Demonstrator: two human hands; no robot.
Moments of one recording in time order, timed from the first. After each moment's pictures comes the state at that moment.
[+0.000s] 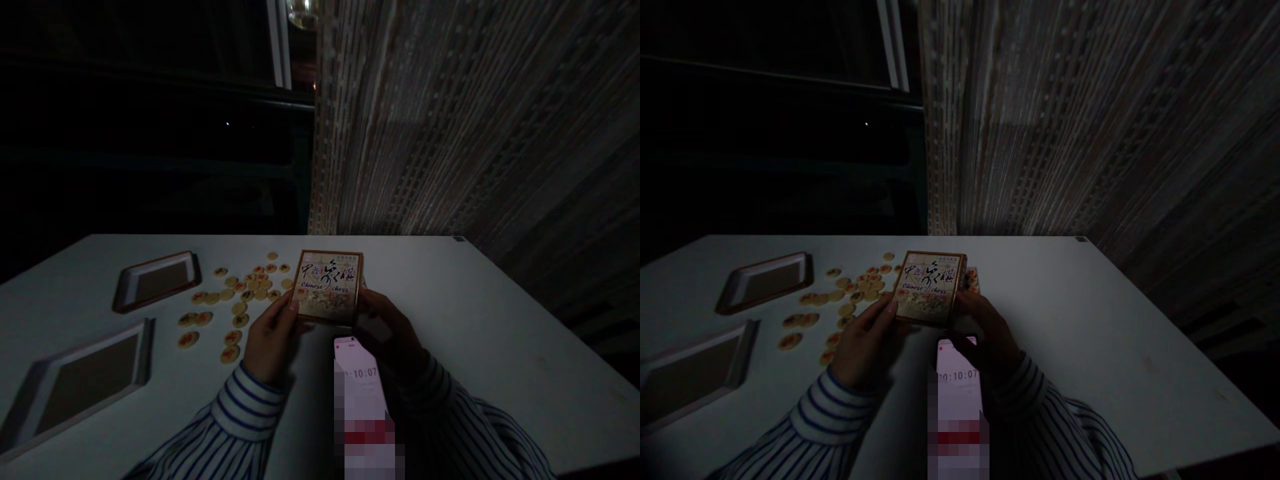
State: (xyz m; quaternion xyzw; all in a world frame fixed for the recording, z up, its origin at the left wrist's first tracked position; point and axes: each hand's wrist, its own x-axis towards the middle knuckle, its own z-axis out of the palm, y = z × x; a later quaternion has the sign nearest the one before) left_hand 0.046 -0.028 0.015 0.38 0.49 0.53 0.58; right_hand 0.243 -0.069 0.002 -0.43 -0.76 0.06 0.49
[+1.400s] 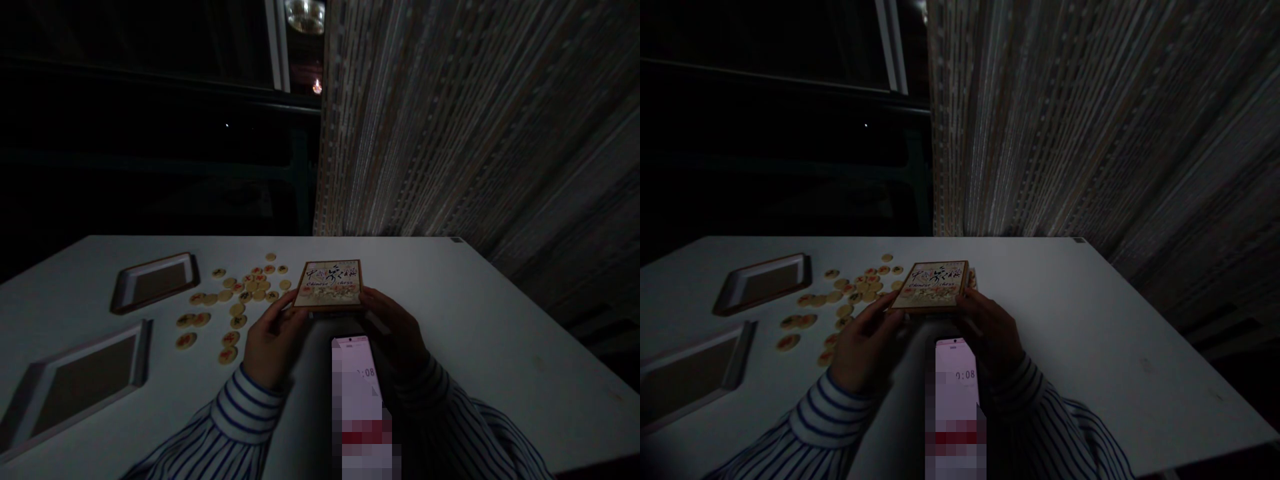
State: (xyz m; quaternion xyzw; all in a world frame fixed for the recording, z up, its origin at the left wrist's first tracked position) left_hand 0.047 -0.034 0.017 0.52 0.48 0.53 0.46; right_hand 0.249 -0.073 0.003 -0.45 -0.75 -0.05 0.48
